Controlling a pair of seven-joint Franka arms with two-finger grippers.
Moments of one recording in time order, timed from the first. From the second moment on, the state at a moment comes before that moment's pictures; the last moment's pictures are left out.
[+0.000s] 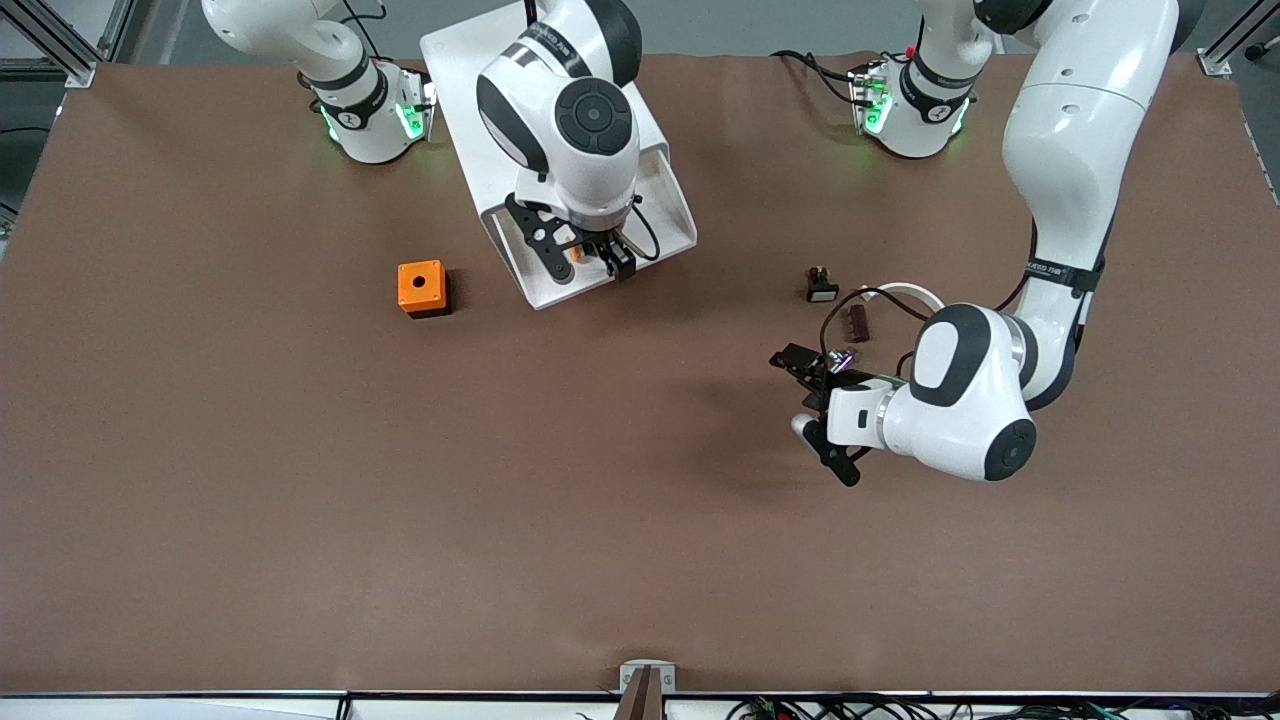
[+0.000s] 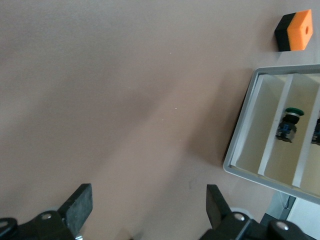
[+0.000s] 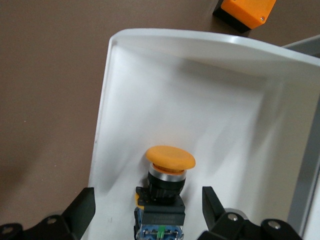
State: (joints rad) left arm -0.13 0.71 -0.22 -1.41 -0.46 1.73 0.56; right arm 0.86 0.37 -0.04 -1.60 0.10 1.77 1.76
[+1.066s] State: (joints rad) left arm -0.15 0.71 -0.22 -1.38 -0.32 1.77 0.37; right arm 0.70 0.33 -0.07 -1.29 0.15 1.36 1.68
